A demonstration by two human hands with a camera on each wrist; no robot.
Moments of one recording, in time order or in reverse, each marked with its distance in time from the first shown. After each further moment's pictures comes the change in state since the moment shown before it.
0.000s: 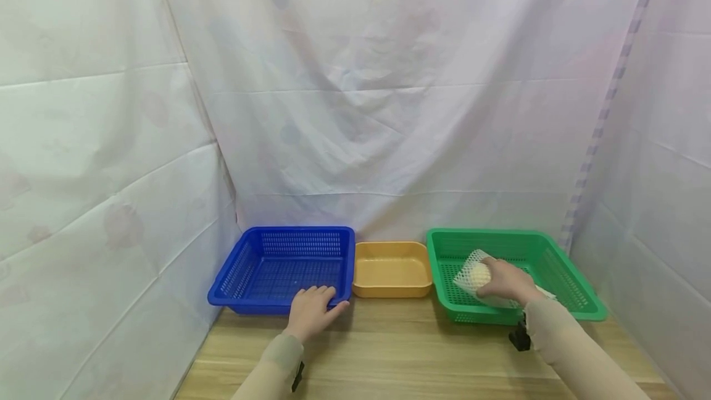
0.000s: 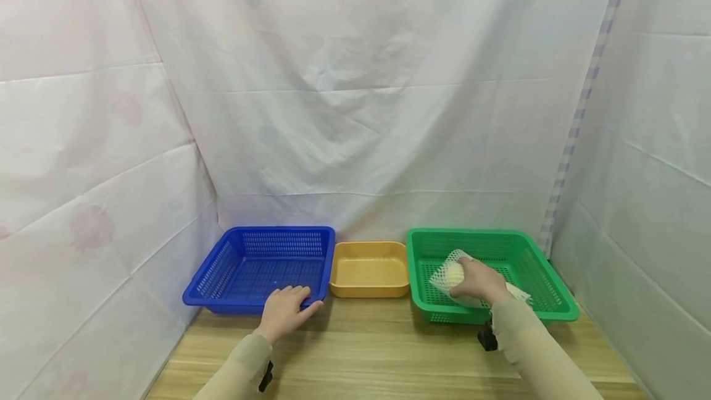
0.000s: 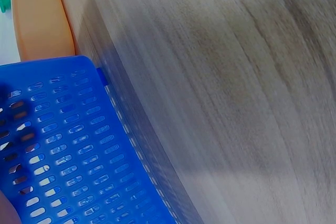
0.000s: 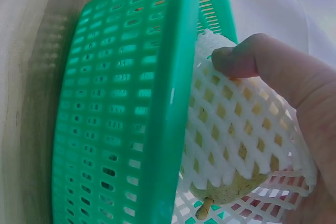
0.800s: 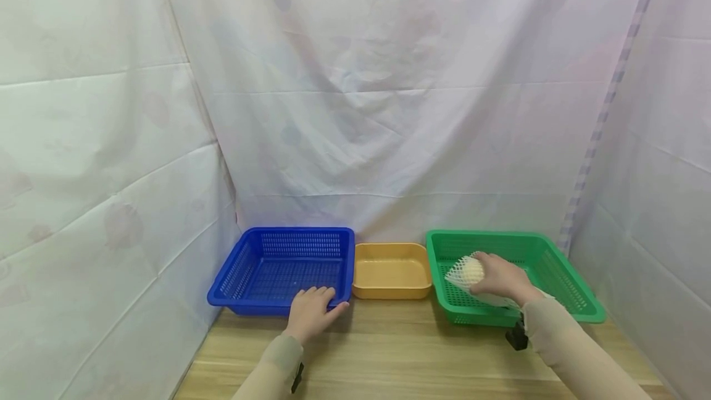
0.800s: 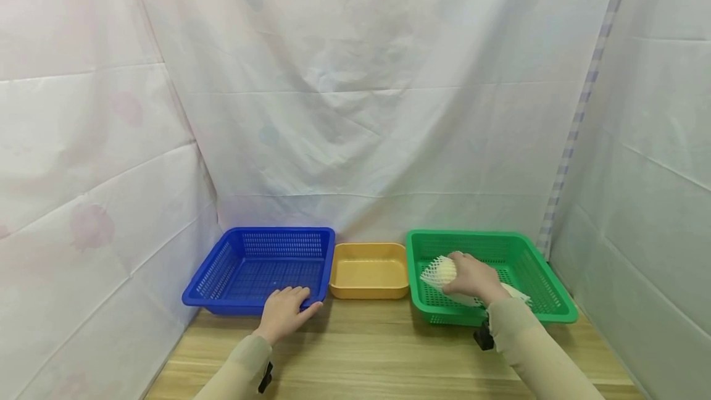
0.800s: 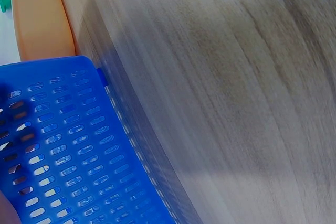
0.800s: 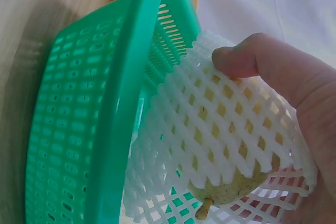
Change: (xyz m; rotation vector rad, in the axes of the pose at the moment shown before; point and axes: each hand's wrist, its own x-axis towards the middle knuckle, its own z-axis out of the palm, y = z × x) left_hand -0.001 0.000 0.002 -0.001 0.034 0.017; right_hand -0.004 -0.025 -0.014 -0.031 0.053 -0.080
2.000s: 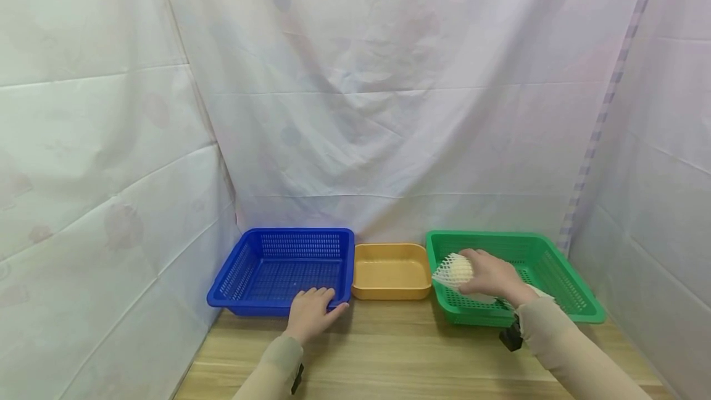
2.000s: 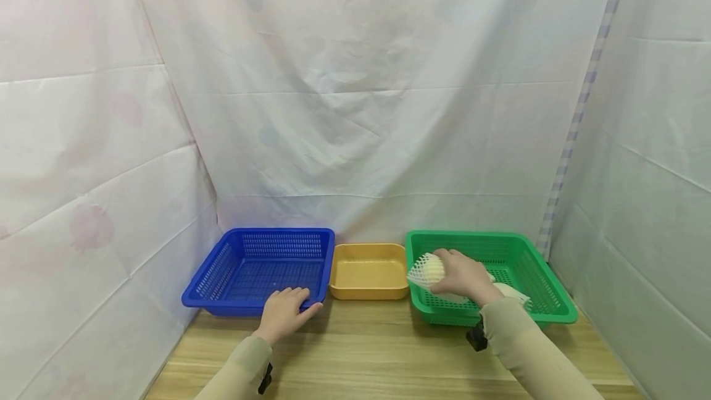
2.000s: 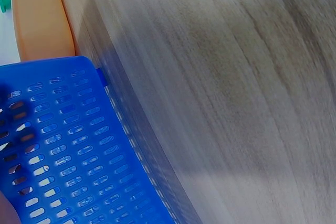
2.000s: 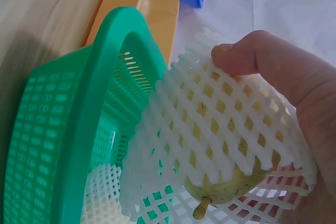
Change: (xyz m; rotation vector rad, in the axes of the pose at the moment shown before) left_hand 0.000 -0.001 0.001 0.016 0.007 0.011; right_hand 0.002 -0.032 -0.005 -0.022 0.033 -0.046
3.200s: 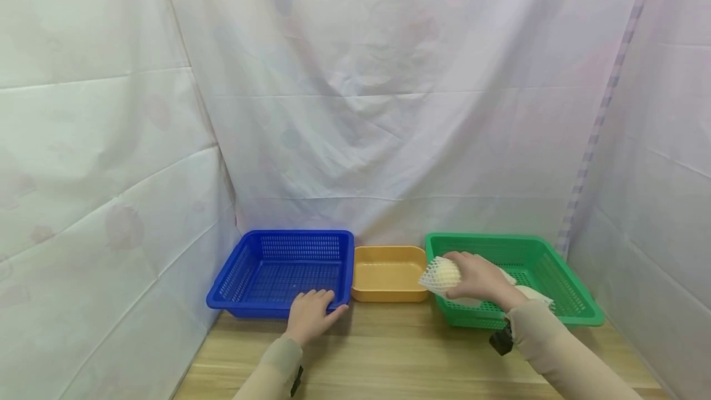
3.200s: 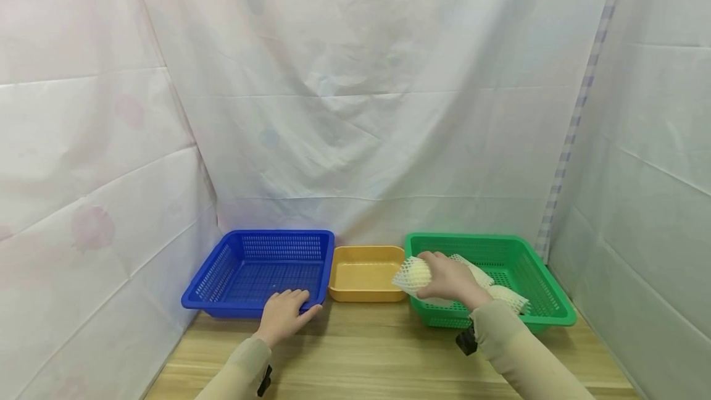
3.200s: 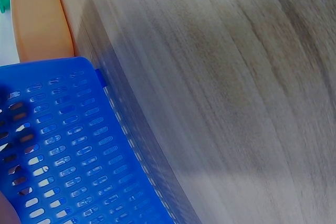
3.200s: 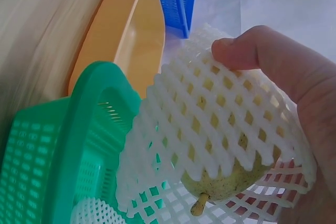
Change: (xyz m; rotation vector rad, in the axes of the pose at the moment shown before) left_hand 0.000 0.001 -0.001 -0.014 -0.014 -0.020; right_hand 0.004 -0.025 0.002 0.006 0.023 -0.091
